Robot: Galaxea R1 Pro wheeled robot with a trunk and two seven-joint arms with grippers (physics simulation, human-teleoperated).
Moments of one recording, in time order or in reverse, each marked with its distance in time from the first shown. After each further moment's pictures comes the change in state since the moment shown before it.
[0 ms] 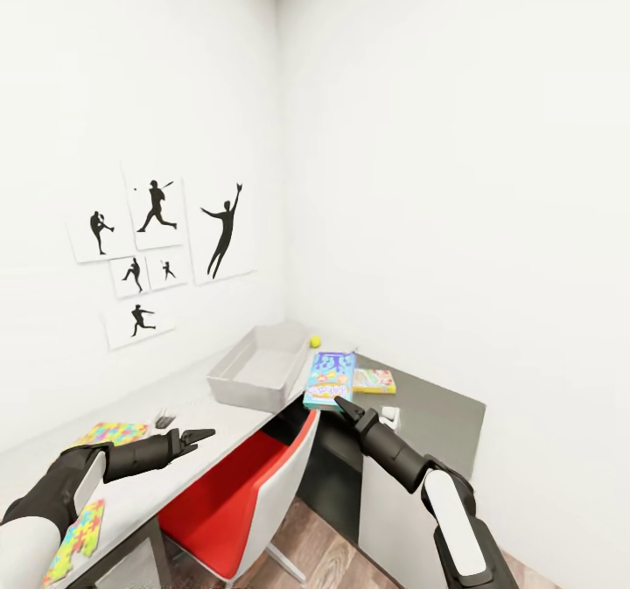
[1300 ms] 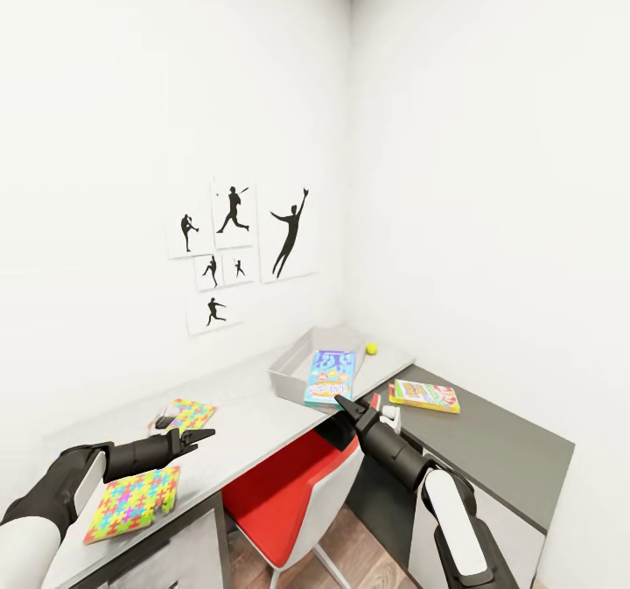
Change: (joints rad) left arm 0.000 0.000 0.000 0.000 0.000 -0.002 0.000; right arm 0.000 0.000 -0.001 -0.003 -0.009 0.001 0.004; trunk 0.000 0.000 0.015
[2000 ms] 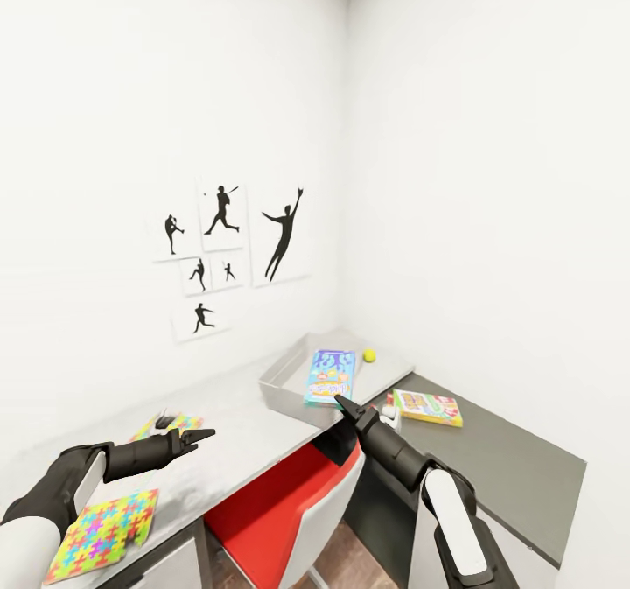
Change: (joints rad) left arm 0.000 0.000 -0.001 0.000 0.000 0.000 0.000; right arm 0.000 0.000 0.001 -0.004 0.004 0.000 0.000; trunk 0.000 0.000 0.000
